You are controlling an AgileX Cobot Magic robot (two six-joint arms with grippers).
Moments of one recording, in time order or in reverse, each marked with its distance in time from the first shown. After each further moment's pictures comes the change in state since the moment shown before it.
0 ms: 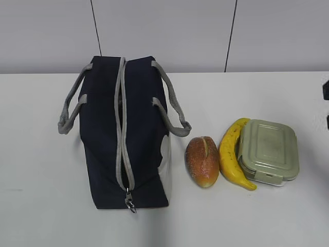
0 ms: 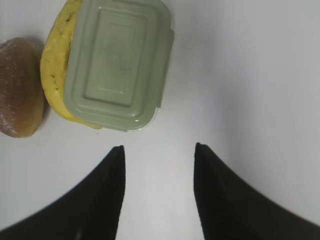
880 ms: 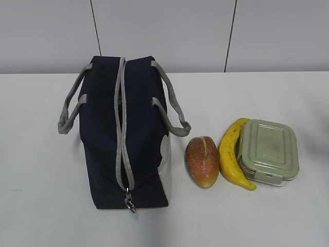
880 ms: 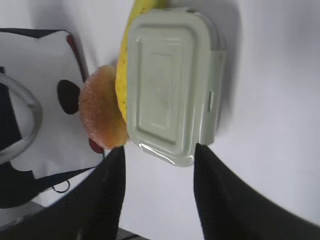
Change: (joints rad) left arm 0.000 0.000 0.000 0.000 0.000 0.000; right arm -0.664 0.414 -0.083 0.937 0.228 -0.955
